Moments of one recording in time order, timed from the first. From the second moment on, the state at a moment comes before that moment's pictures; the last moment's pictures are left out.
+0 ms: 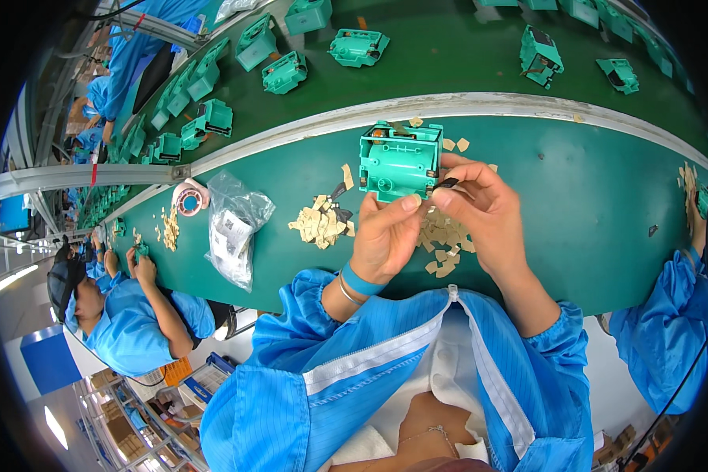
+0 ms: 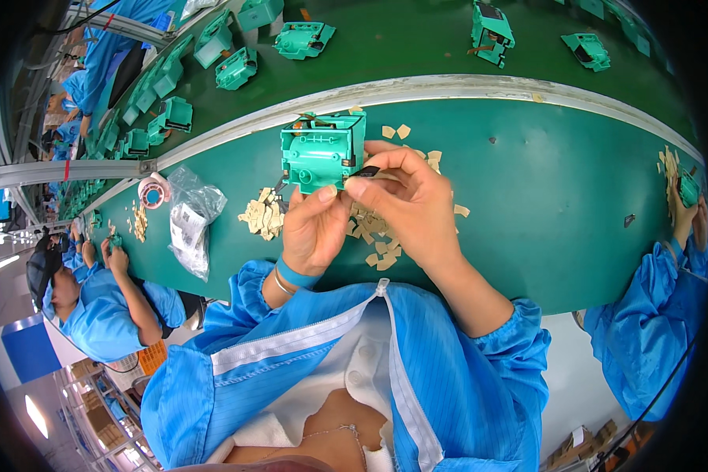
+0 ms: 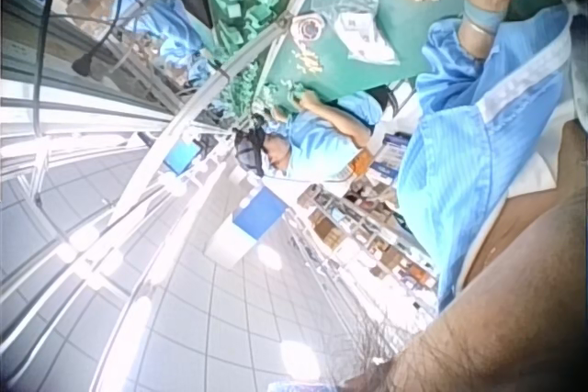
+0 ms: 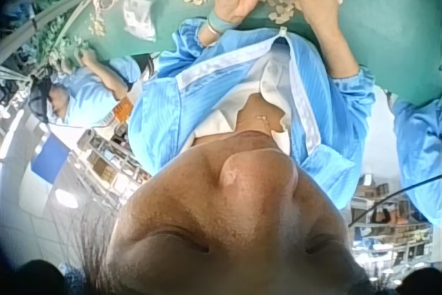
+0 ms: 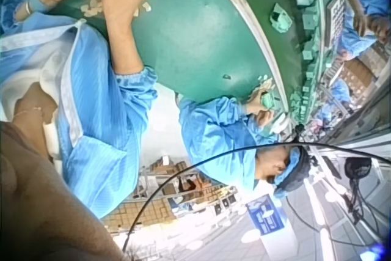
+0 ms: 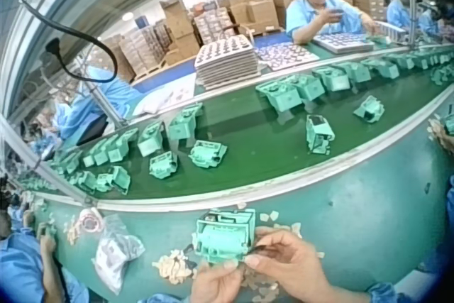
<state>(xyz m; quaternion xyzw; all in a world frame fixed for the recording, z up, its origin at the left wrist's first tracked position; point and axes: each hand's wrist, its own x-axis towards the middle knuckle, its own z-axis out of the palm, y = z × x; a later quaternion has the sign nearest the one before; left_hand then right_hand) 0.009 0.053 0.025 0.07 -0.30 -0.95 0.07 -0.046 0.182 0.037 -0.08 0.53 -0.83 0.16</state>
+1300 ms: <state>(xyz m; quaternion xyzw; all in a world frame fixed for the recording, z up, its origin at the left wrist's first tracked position) 0.007 0.047 0.024 0.05 -0.39 -0.92 0.03 -0.049 0.191 0.047 -0.29 0.69 -0.65 -0.12</state>
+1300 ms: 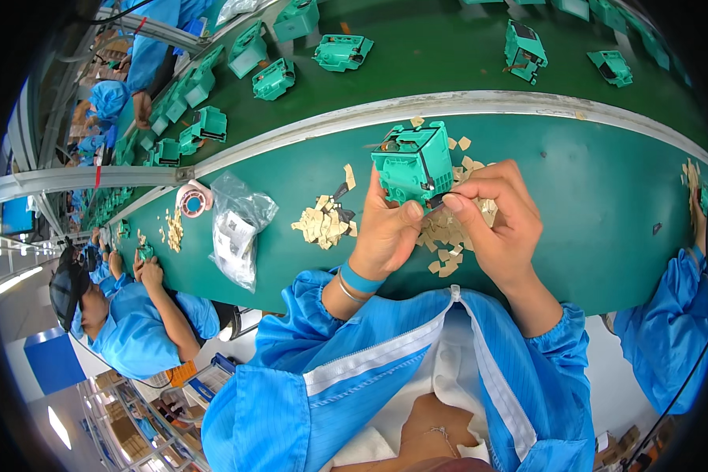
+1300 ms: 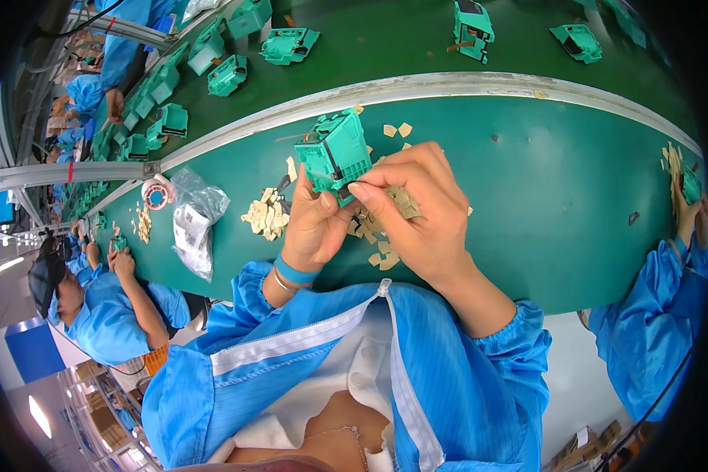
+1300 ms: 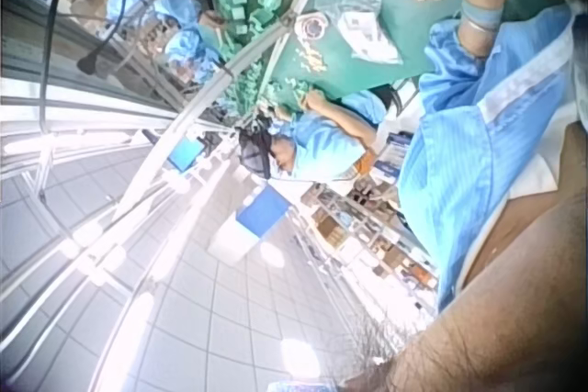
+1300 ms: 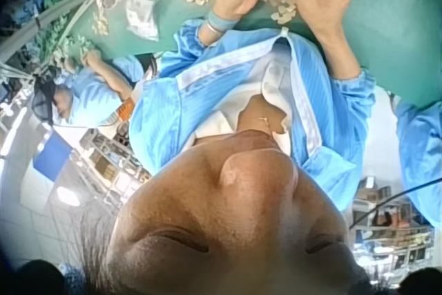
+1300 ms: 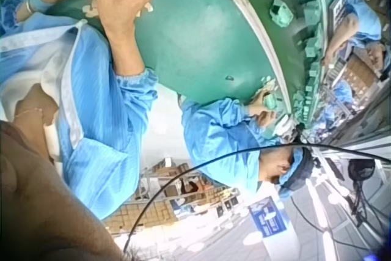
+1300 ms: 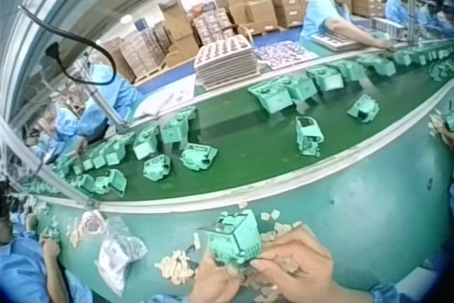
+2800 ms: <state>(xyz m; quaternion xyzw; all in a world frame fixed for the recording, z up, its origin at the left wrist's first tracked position) 0.012 0.047 0.008 0.07 -0.22 -0.97 -0.05 -0.047 0.183 0.043 -0.33 0.69 -0.60 -0.23</state>
